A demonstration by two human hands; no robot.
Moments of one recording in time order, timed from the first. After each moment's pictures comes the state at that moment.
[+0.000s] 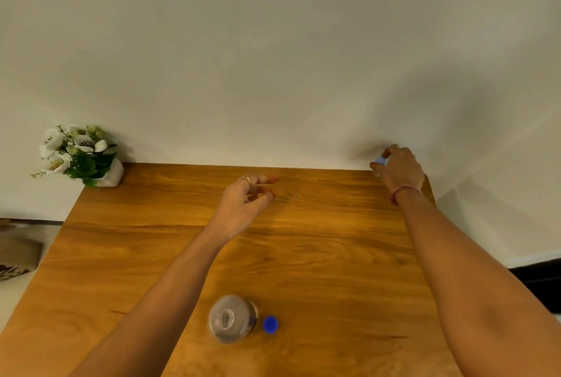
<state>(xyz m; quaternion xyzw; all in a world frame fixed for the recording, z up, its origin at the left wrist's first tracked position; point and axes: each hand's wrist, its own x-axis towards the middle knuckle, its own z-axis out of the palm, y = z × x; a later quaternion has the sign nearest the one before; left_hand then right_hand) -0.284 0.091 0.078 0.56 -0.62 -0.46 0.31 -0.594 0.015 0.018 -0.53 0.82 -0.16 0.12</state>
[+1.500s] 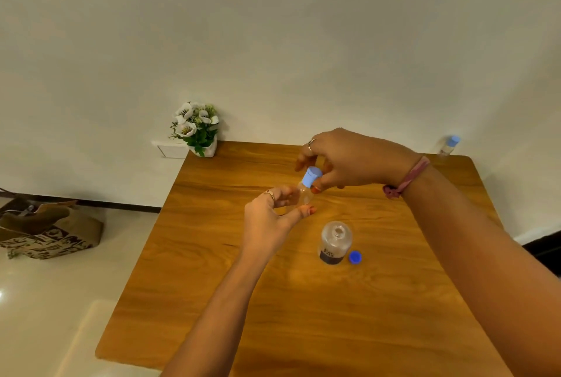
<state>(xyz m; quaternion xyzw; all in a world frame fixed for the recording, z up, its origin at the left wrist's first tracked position) -0.140 0.271 0.132 0.62 -0.54 -0.38 0.41 -0.288 0.203 0.240 -0.87 0.44 0.00 0.23</state>
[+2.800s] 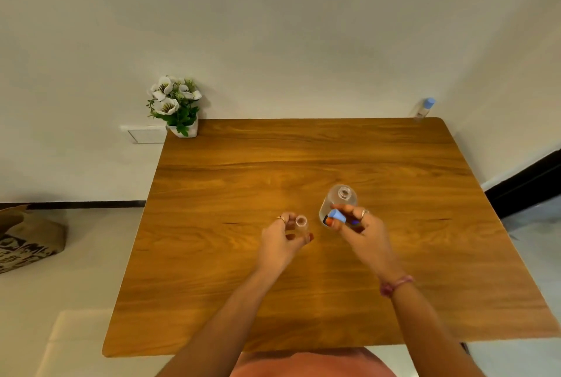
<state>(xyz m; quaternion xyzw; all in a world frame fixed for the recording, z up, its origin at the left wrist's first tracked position) -0.111 0.312 0.024 0.61 -0.60 -0.46 0.24 -0.279 0.343 0.057 -0.49 0.68 -0.38 0.39</state>
